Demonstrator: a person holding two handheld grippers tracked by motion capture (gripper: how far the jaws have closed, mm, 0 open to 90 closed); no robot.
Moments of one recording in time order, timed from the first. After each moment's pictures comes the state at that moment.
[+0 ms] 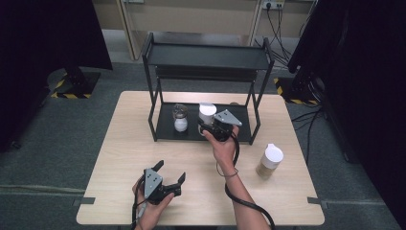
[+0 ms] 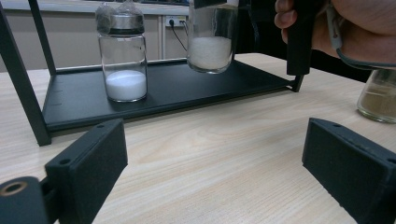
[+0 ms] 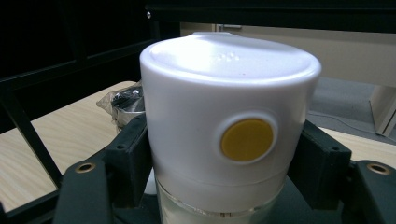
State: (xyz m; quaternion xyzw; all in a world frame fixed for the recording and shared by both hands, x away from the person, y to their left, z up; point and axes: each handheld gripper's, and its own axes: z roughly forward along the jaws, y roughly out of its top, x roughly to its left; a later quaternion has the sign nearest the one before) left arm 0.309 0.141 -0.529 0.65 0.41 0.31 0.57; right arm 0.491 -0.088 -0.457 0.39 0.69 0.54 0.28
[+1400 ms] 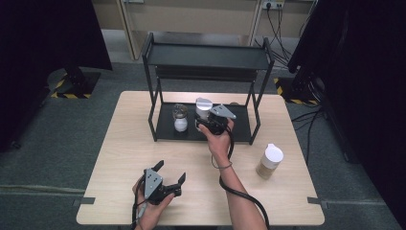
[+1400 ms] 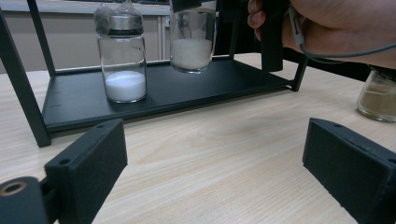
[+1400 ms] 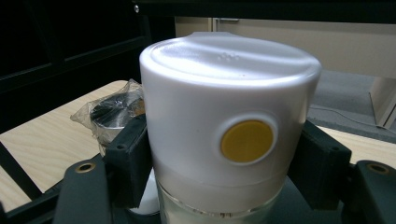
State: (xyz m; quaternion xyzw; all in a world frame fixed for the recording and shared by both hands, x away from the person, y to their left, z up) left arm 0.309 0.140 -0.529 0.65 0.40 0.31 0.57; right arm 0.516 -0.073 -0.460 0.41 0.69 0.53 0.27
